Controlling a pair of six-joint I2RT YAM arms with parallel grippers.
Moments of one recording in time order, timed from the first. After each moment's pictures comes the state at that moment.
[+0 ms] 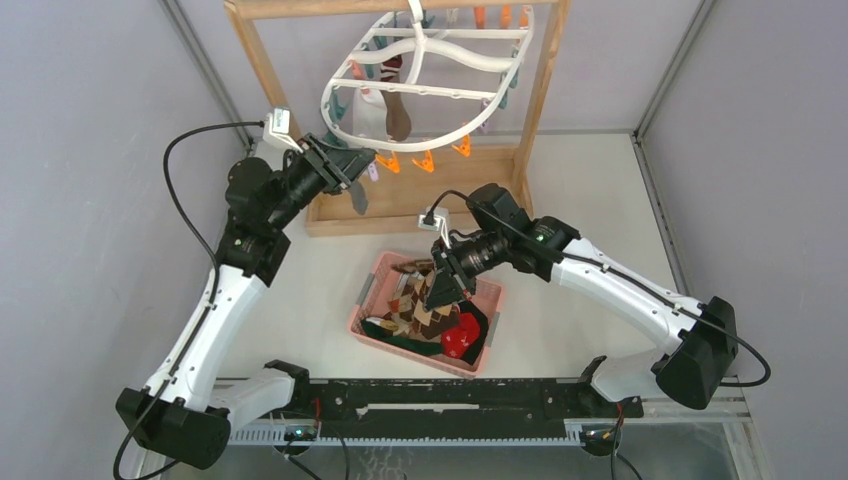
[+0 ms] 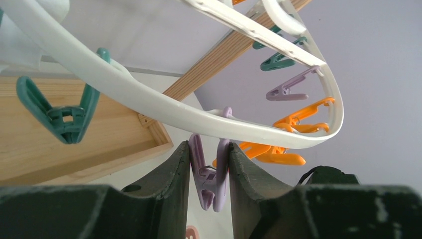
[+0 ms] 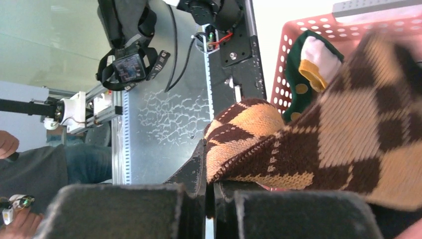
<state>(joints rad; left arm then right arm) -0.29 1.05 1.11 0.05 0.38 -0.80 0.82 1.35 1.23 -0.62 -0.90 0.17</state>
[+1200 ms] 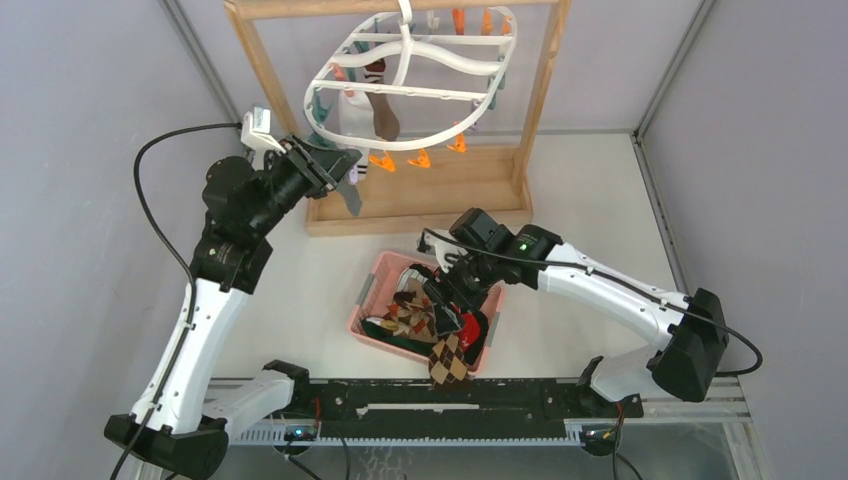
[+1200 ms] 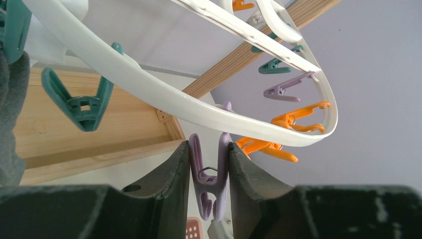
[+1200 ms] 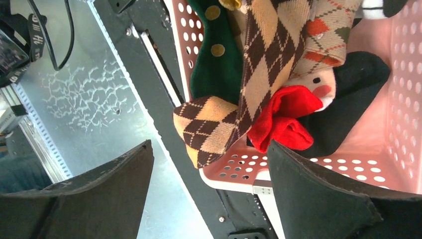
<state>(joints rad) -0.29 0.99 1.24 -0.23 0.28 -0.75 0.90 1.39 1.22 -0.87 -0.46 0.10</state>
